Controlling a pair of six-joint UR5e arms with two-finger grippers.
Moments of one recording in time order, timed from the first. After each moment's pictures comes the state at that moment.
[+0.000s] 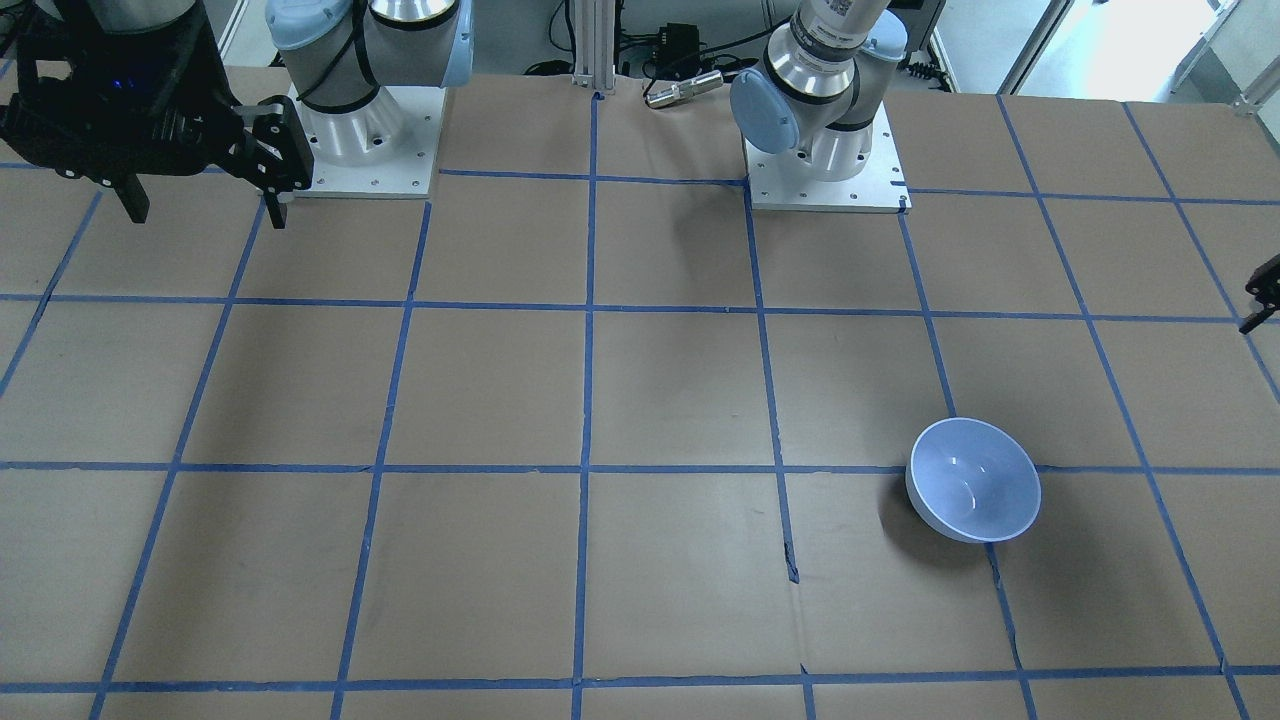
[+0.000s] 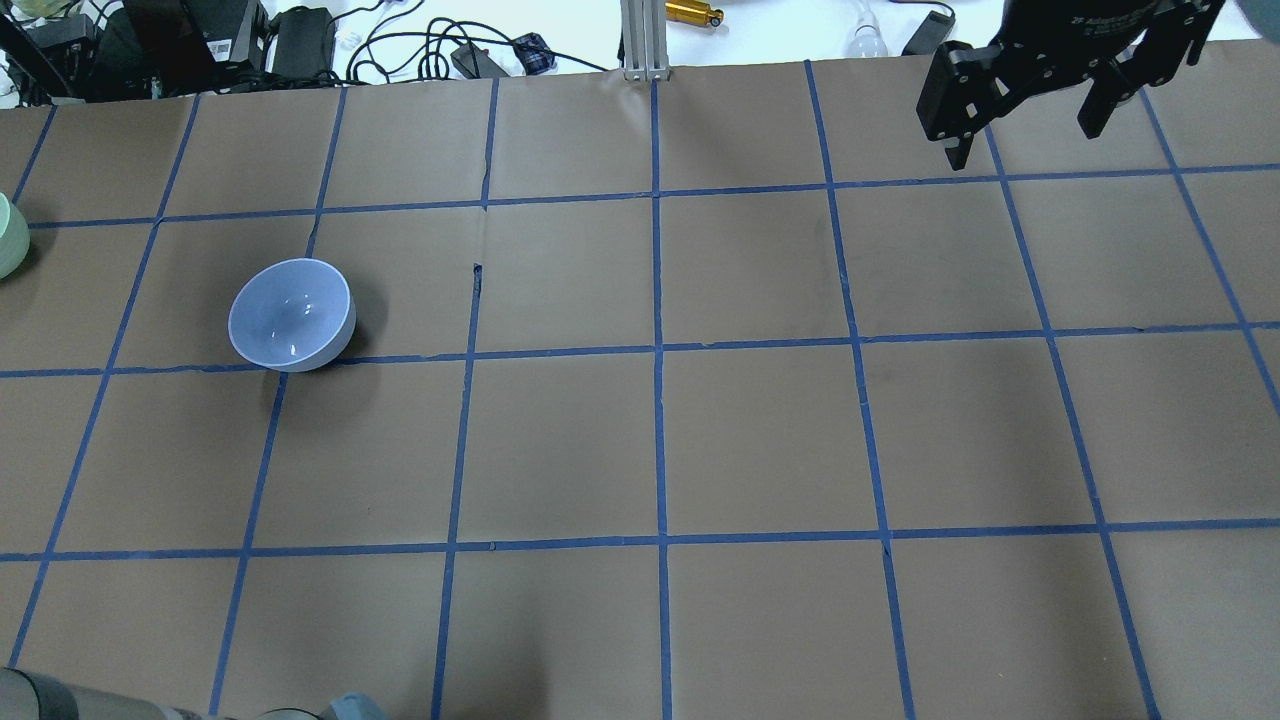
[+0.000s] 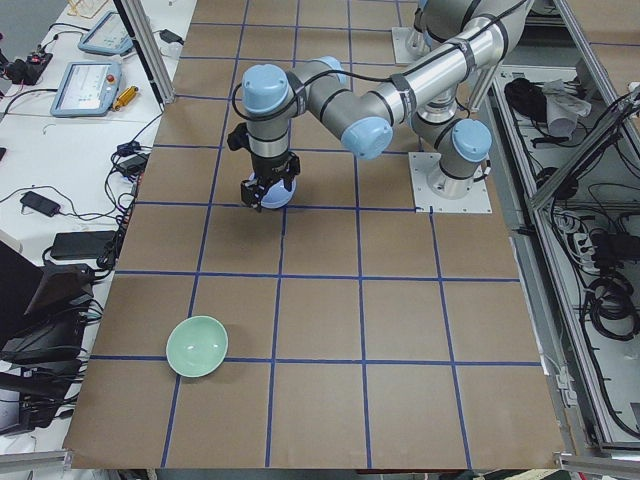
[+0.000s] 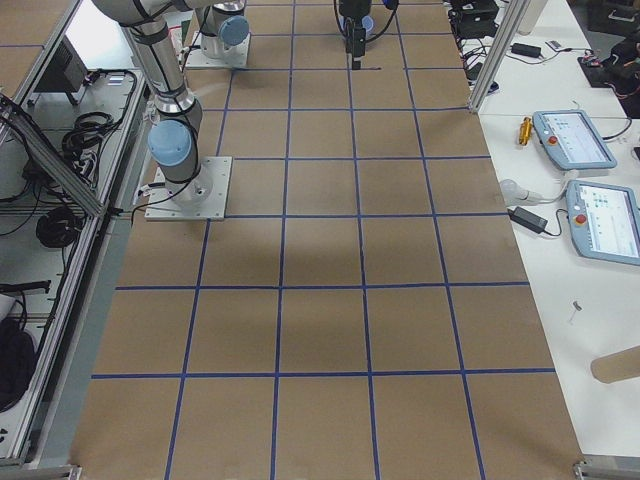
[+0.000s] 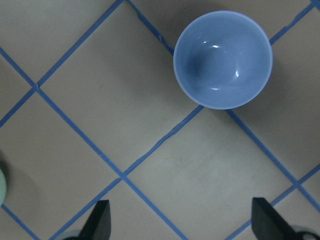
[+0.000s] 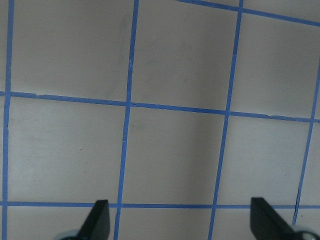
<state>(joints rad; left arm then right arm) -0.87 -1.84 -1.41 -1.39 1.62 1.52 1.60 -1.53 1.37 -1.45 -1.74 -0.09</state>
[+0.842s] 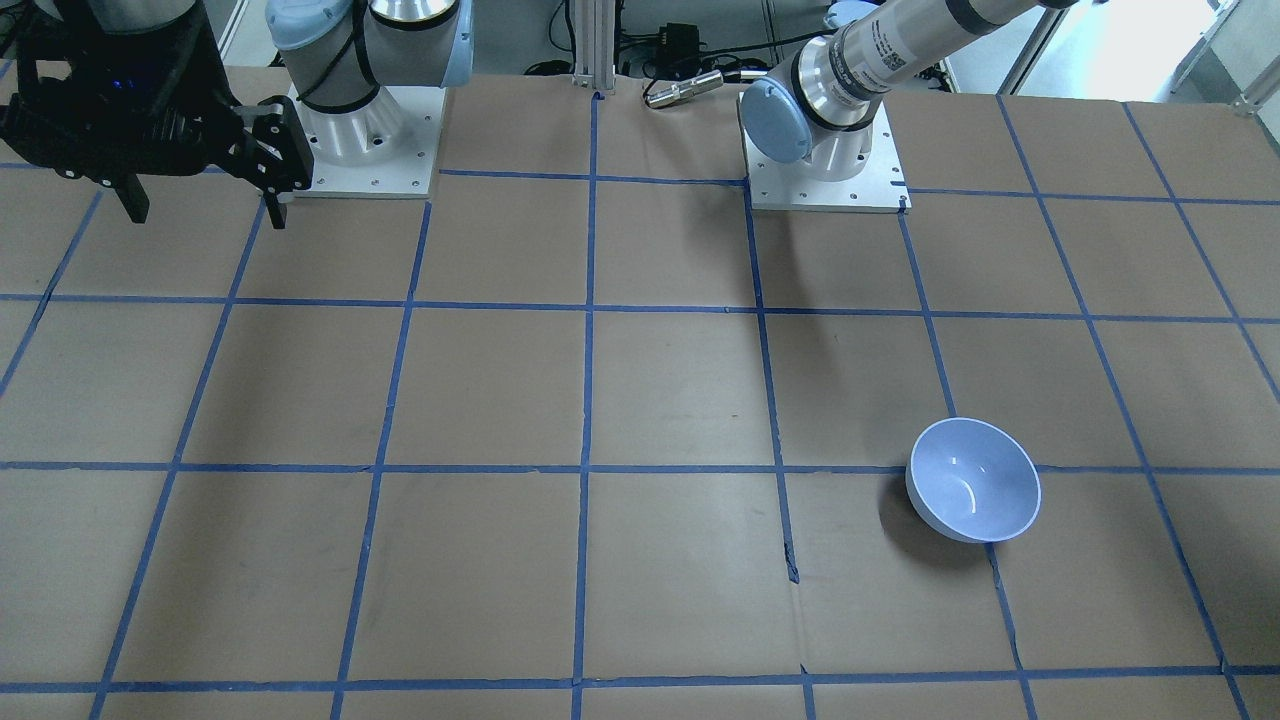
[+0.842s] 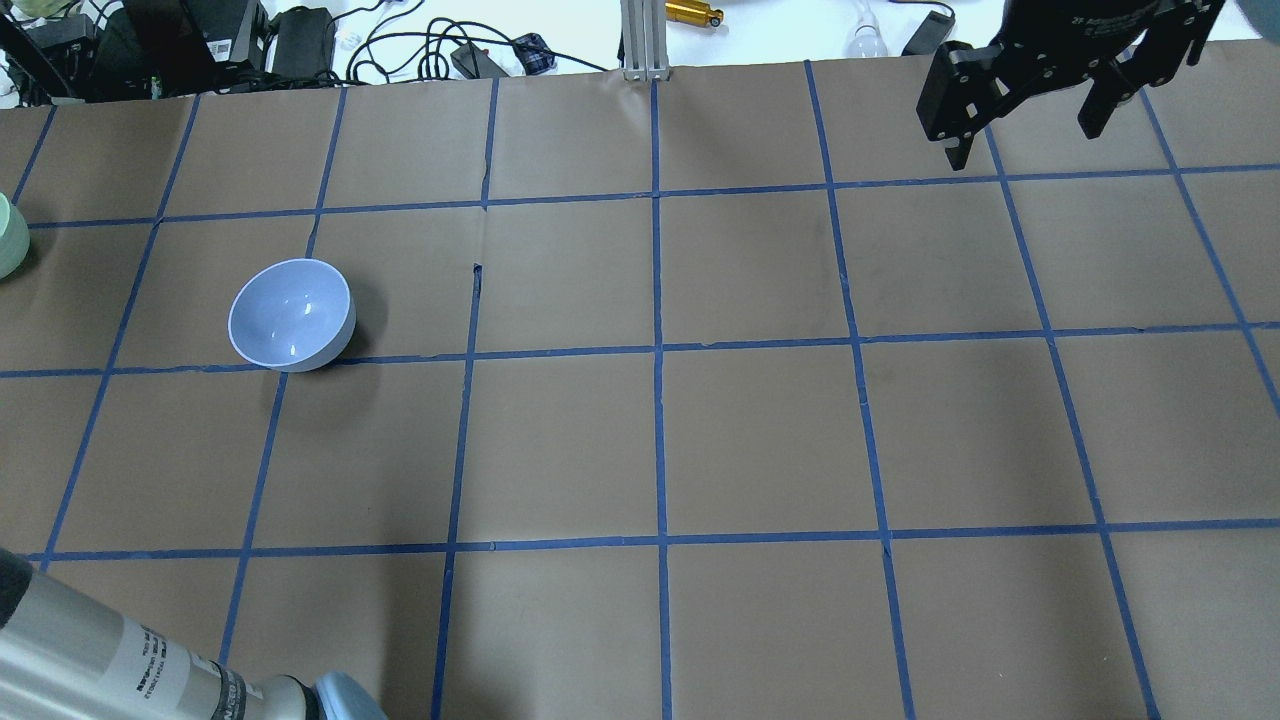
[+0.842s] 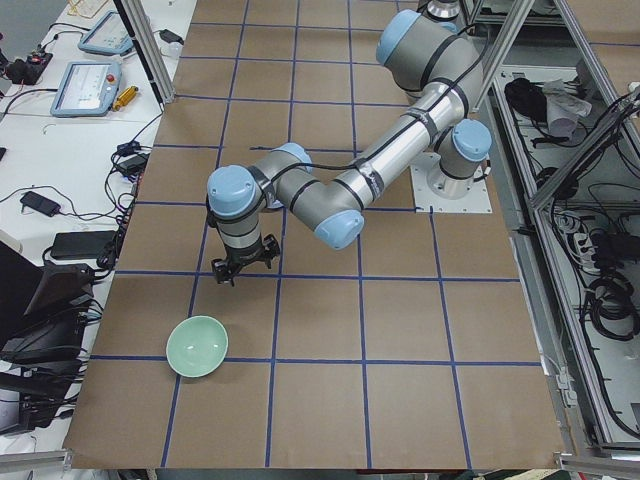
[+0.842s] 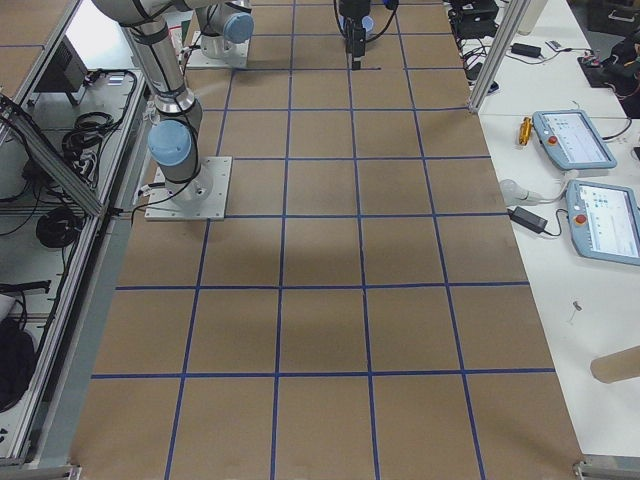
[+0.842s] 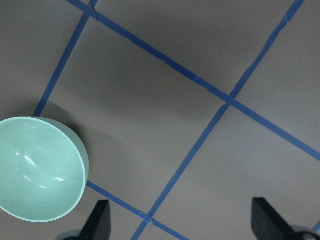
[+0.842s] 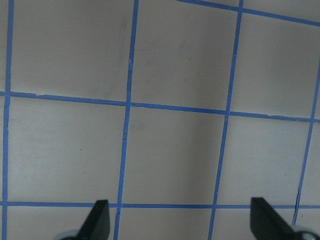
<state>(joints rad) -0.77 -2.17 -1.13 -1.32 1.61 1.86 1.60 -1.53 1.37 -1.45 -1.74 -0.09</state>
